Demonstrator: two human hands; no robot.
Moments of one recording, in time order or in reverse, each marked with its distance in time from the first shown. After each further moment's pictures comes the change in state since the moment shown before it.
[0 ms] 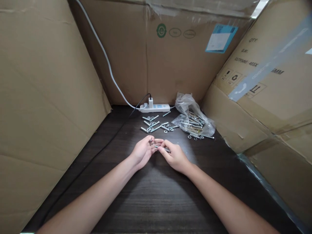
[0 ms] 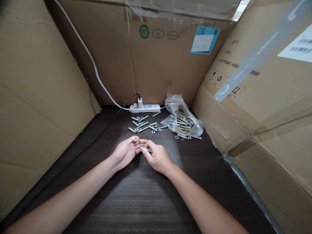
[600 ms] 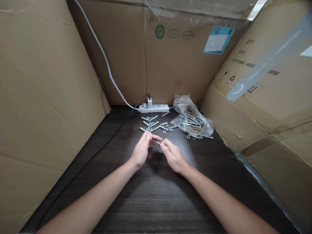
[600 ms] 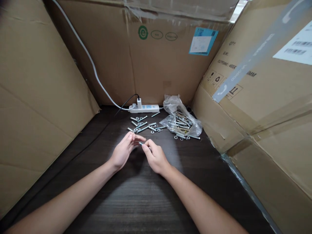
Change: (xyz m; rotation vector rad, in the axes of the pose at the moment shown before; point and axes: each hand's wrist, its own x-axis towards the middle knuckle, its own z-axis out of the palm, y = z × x) left_hand -0.004 -0.002 0.004 0.287 0.005 0.346; right_hand -0.002 -0.007 0.002 0.216 0.047 0.053
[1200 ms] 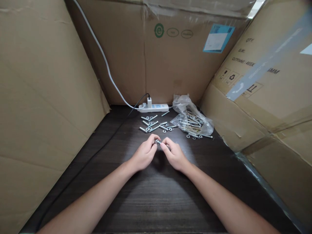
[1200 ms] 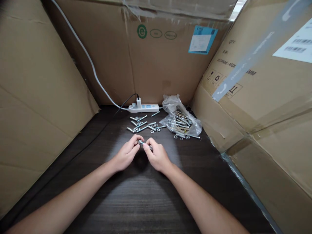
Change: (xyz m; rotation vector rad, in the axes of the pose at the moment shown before) left_hand -0.004 0.001 -0.008 0.739 -0.210 0.127; right_hand 0.002 0.005 -0.006 -0.093 0.009 0.016
